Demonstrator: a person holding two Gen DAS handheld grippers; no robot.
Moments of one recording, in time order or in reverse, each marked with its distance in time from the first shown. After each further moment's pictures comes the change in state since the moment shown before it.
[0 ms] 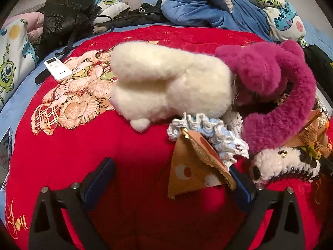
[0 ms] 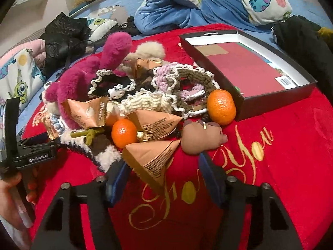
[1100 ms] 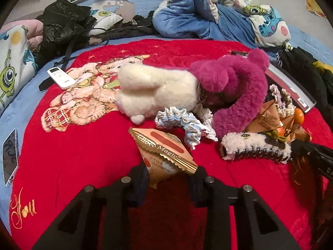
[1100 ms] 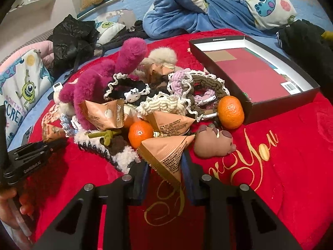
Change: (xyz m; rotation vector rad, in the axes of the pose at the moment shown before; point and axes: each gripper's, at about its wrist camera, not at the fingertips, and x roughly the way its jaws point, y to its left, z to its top) left arm -0.066 0.004 -0.027 0.023 -0.081 -0.066; right arm -0.009 0.012 -0.001 -0.018 -0.038 0.022
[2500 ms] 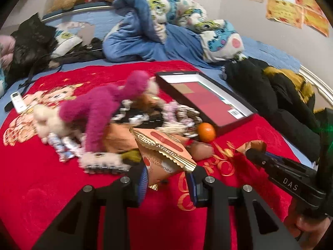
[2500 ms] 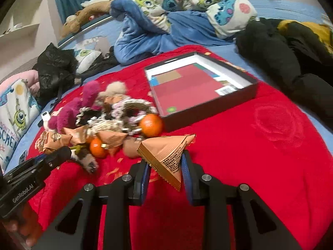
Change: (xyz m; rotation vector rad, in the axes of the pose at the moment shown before) left arm -0.053 -0.169 0.001 0.066 -0.139 -0.252; right arm -0.081 -0.096 -0.015 0.134 -0.133 -0.104
